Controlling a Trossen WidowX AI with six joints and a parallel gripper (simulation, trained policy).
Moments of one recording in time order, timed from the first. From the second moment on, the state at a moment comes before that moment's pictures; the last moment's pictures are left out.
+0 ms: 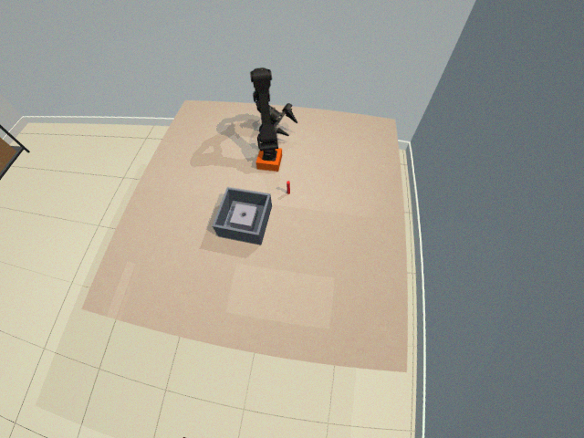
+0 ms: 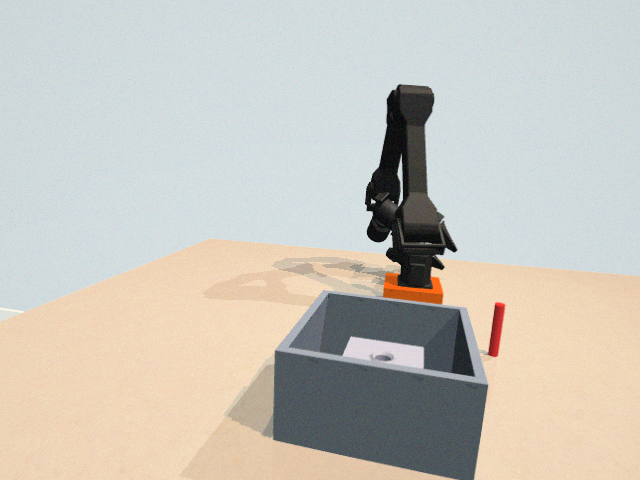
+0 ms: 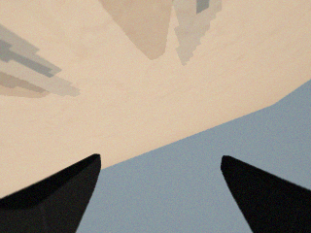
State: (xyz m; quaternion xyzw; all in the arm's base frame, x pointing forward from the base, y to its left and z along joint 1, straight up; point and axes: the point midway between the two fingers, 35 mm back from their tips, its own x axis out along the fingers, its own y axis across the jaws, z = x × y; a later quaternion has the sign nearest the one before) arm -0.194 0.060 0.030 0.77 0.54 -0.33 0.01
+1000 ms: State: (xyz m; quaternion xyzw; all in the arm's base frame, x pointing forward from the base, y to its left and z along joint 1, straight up) arm -0.175 -0.181 0.054 0.44 0.68 -0.57 0.15
